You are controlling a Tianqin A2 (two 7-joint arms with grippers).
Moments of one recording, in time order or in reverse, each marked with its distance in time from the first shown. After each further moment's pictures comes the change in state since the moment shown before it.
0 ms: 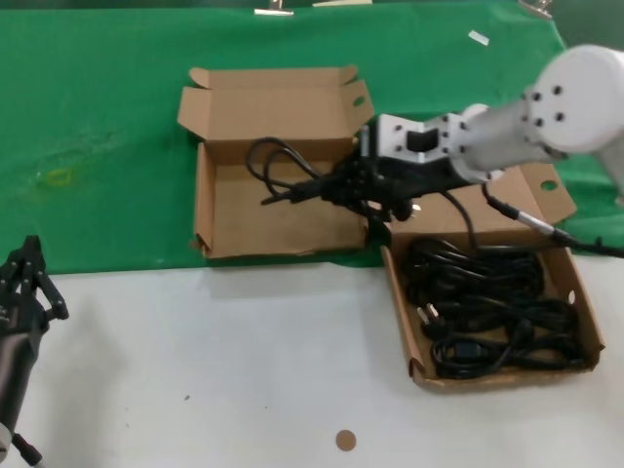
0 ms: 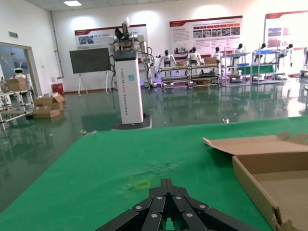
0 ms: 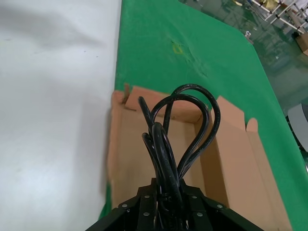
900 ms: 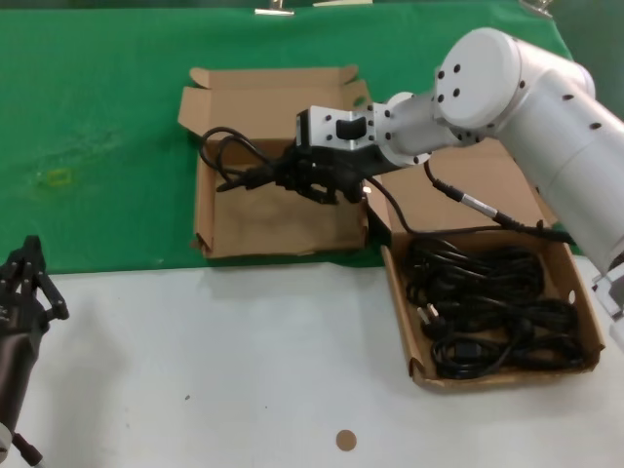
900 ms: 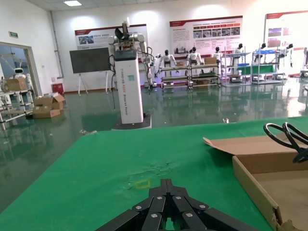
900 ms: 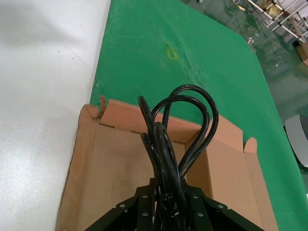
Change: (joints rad) left arm 0.000 0.000 0.000 0.000 0.000 0.000 0.000; right arm 0.168 -0.263 -0.052 -0.449 -0.008 0.160 -0.201
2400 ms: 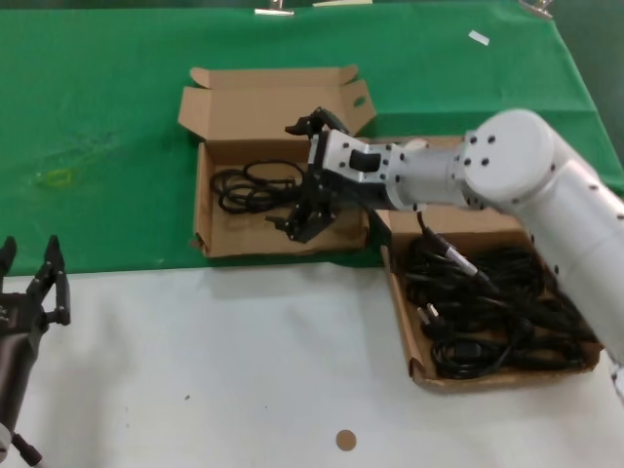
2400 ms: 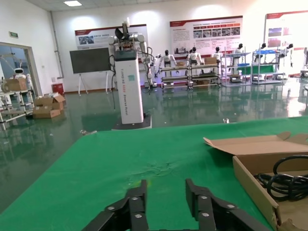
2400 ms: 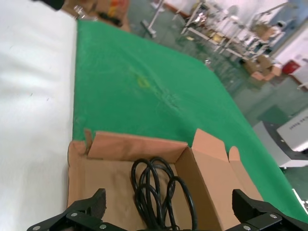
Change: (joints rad) left arm 0.000 0.000 0.000 0.000 0.000 0.000 0.000; right arm -0.218 0.050 0.125 0.155 0.153 0.155 -0.038
